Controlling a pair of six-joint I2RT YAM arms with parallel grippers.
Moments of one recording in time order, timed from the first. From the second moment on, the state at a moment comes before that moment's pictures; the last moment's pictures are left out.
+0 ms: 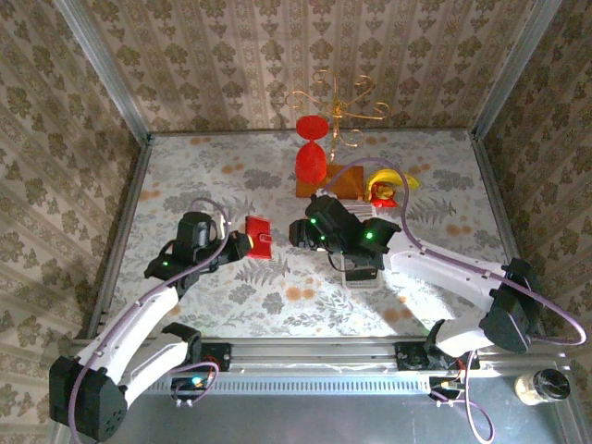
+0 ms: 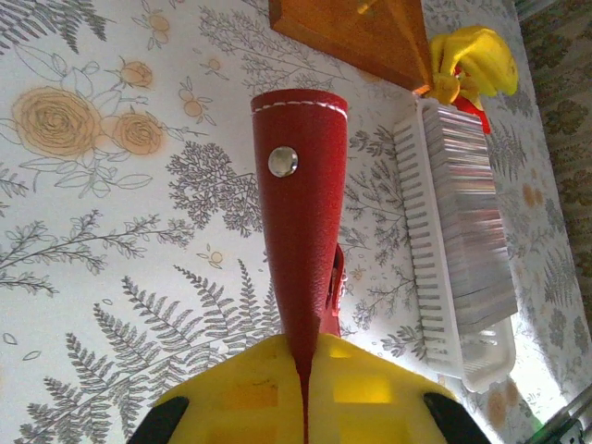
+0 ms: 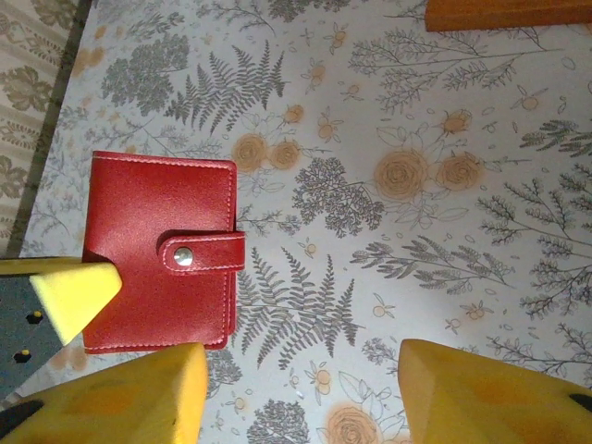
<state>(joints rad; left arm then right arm) -0.41 0.87 0.60 -0.39 0.35 -0.60 0.90 1.42 1.16 -0.50 0.18 0.81</state>
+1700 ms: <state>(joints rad) -0.39 0.76 0.58 -0.32 0.48 -0.61 0.93 1.70 1.40 -0.48 0.10 0.82</state>
